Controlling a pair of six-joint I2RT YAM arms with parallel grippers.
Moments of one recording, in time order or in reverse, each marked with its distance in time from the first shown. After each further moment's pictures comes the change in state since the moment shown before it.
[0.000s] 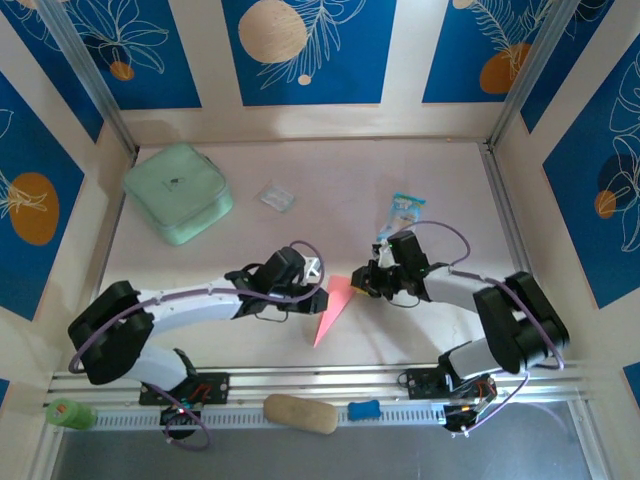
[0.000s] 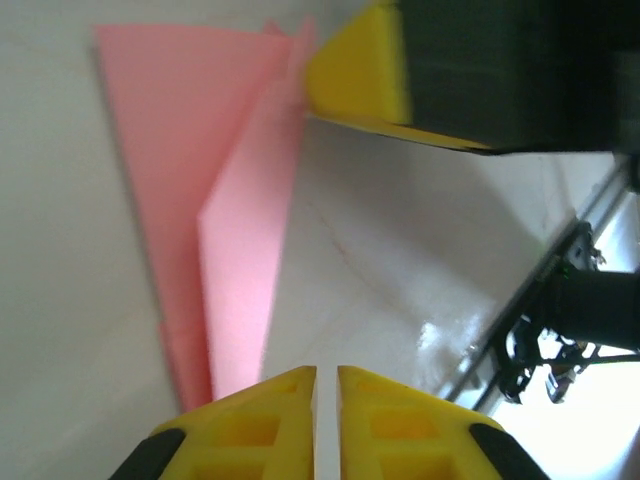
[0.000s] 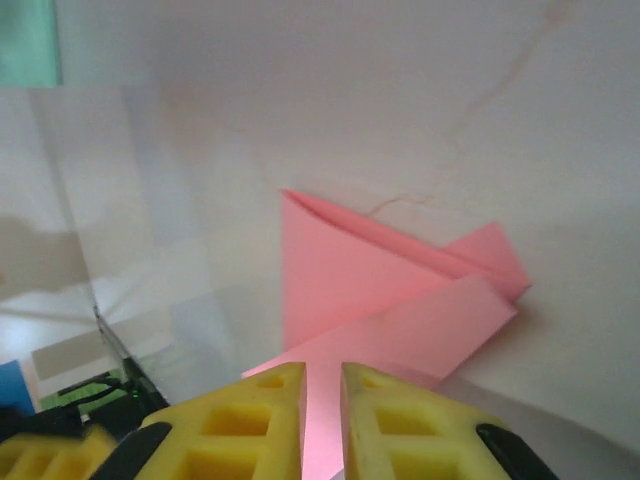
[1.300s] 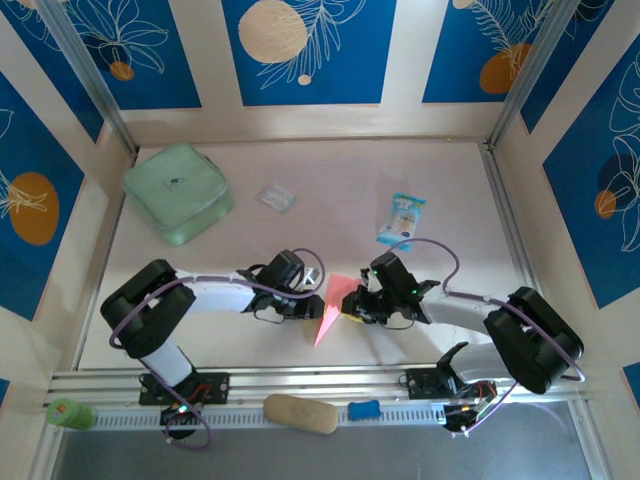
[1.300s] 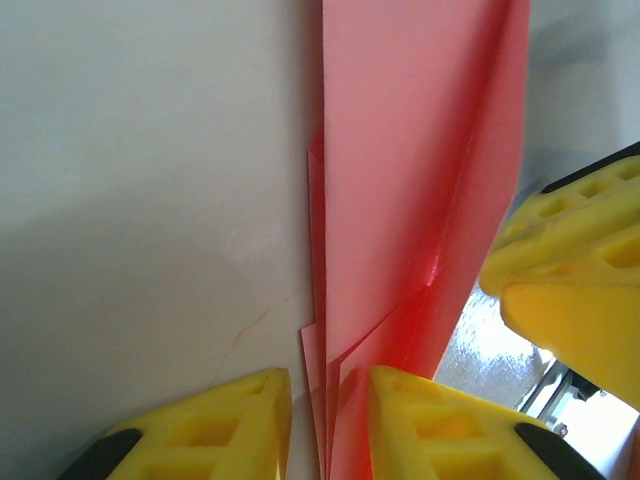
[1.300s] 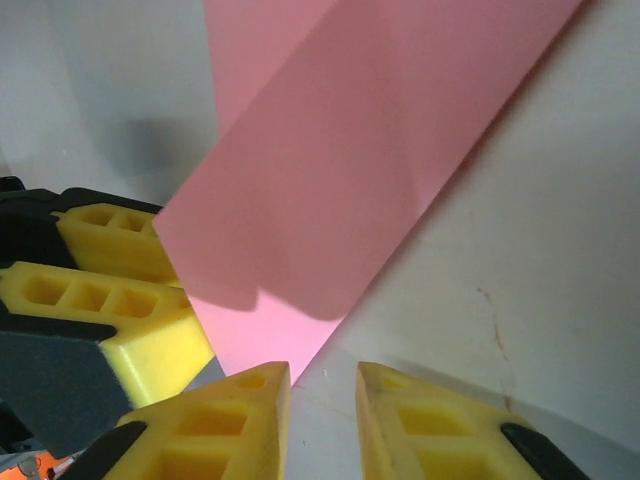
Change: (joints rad) left arm 0.066 0.209 -0.027 0.080 0.151 0.000; right arm 0.236 -0.076 -0.098 -0.032 0.098 0.146
